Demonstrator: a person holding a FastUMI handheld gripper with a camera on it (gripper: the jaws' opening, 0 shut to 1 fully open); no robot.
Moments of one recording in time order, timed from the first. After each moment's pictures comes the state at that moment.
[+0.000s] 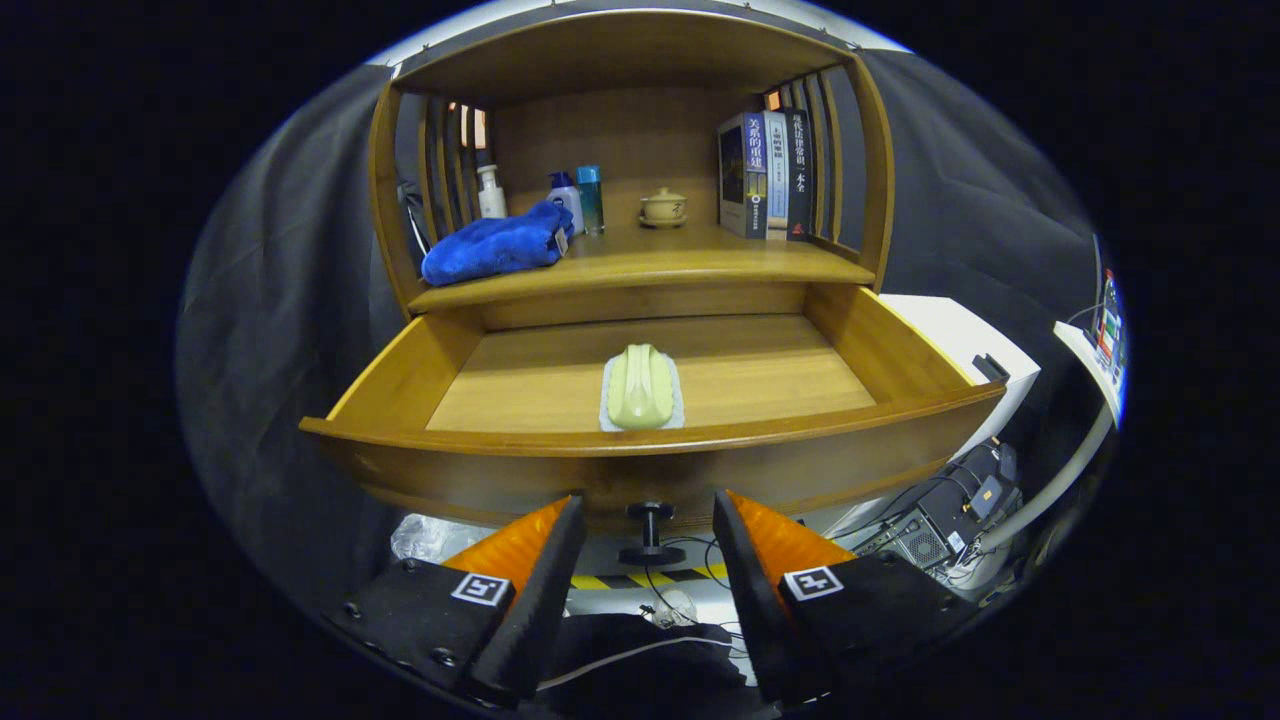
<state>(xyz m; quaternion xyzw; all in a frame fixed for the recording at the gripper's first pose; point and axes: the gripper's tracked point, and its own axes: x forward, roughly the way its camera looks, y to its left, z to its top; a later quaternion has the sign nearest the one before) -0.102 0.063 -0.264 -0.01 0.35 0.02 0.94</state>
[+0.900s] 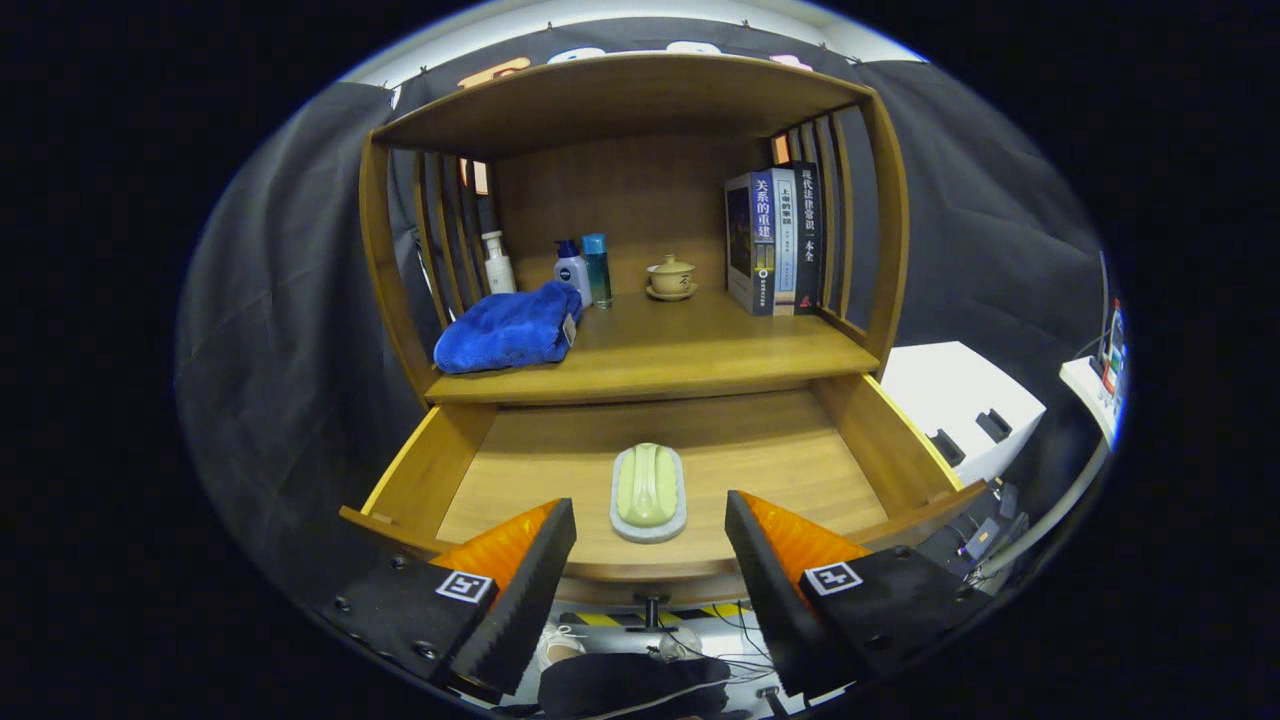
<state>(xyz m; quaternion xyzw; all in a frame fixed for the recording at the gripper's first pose) -0.036 0.069 -0.195 -0.01 0.30 0.04 0.95</state>
